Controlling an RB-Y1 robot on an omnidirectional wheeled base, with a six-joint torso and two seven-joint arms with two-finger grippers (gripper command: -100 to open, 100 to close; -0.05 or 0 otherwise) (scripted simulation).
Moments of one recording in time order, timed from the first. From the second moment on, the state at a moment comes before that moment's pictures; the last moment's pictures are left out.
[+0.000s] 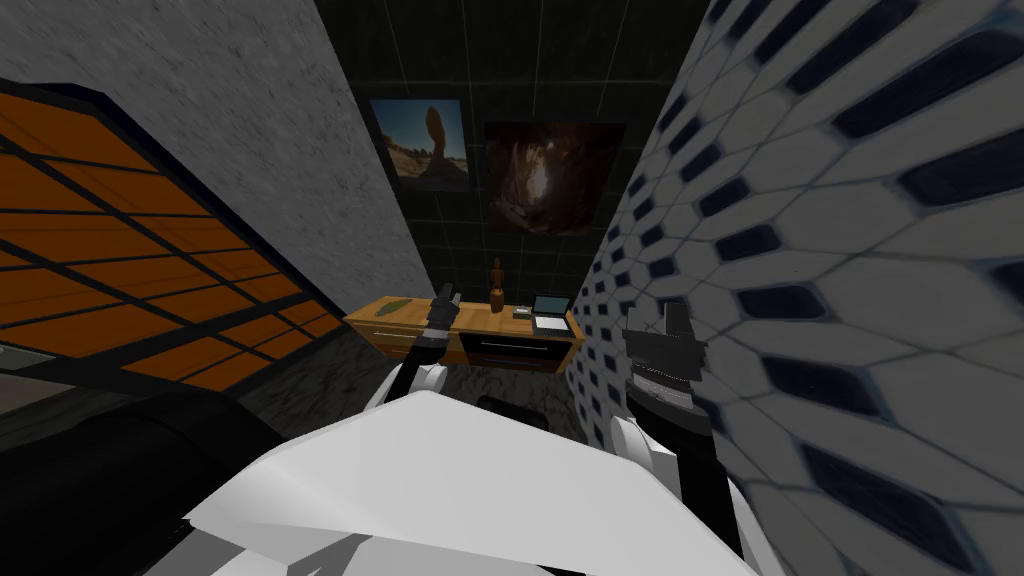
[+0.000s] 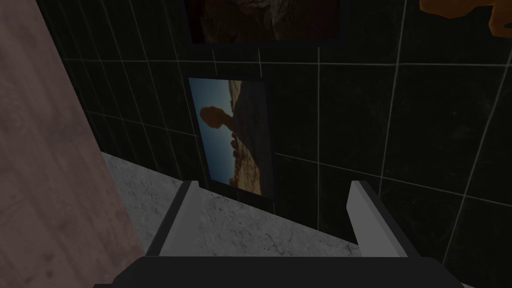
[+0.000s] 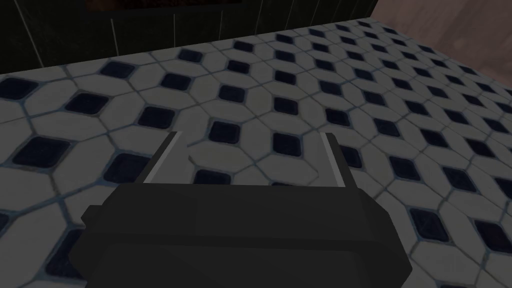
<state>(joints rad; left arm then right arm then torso) 0.51 0.04 0.01 -2.25 -0.05 -0.37 0.02 0.53 -0.04 -0.03 -2.37 0.08 -0.48 -0.13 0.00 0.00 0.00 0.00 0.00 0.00</state>
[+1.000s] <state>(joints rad) 0.51 0.04 0.01 -2.25 -0.05 -0.37 0.02 0.53 -0.04 -0.03 -2.37 0.08 -0.48 -0.13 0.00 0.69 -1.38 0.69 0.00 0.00</state>
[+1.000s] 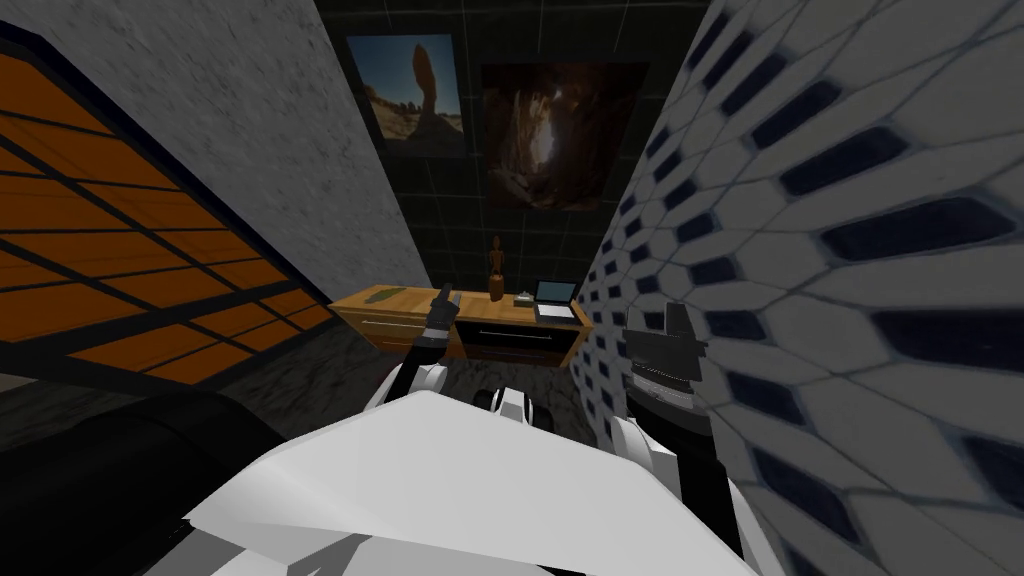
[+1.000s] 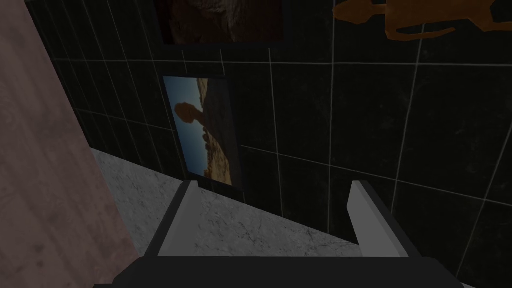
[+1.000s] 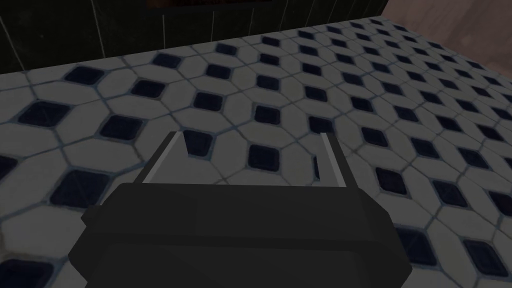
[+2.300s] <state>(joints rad) 0.51 0.04 0.01 -2.25 -0.05 -0.37 0.02 0.39 -0.20 -0.04 -2.16 0.37 -0.30 0.08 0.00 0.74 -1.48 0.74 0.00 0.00</state>
